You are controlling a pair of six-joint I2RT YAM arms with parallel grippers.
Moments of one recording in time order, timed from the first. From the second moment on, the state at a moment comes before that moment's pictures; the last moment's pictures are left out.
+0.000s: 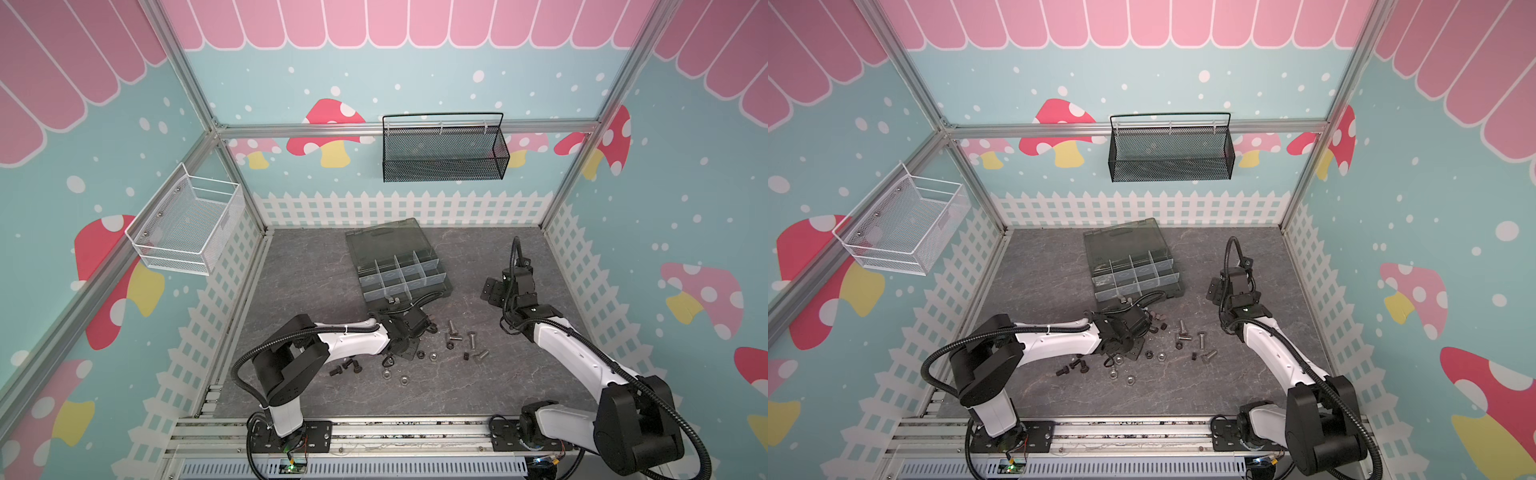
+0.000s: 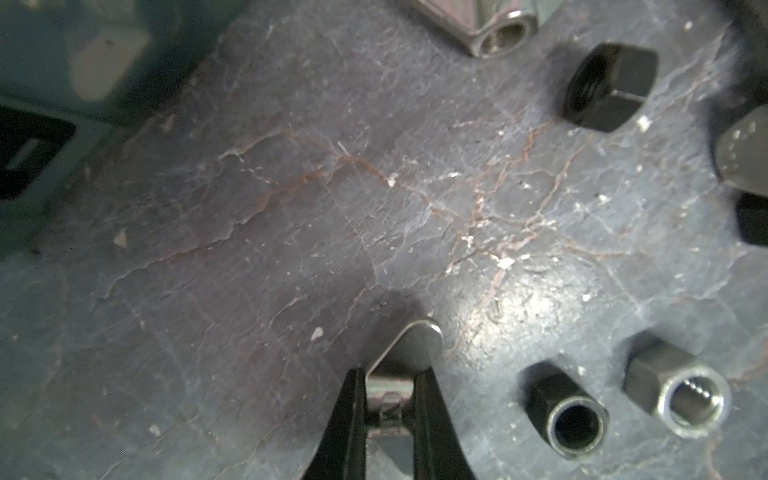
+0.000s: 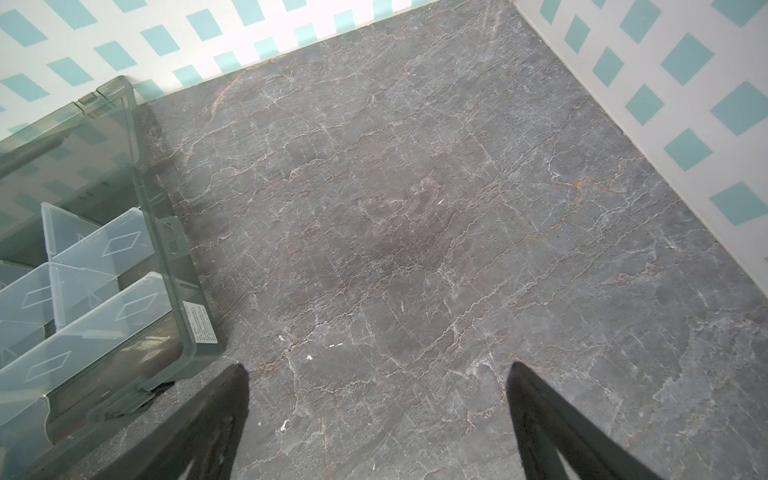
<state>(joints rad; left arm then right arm) -0.94 1.79 1.05 -0.48 -0.18 -0.50 0.21 1.24 0.75 -0.23 0.32 0.43</state>
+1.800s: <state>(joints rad) -0.52 1.73 1.11 -0.38 -0.14 -0.28 0.21 1.22 0.75 -0.23 0.30 0.44</state>
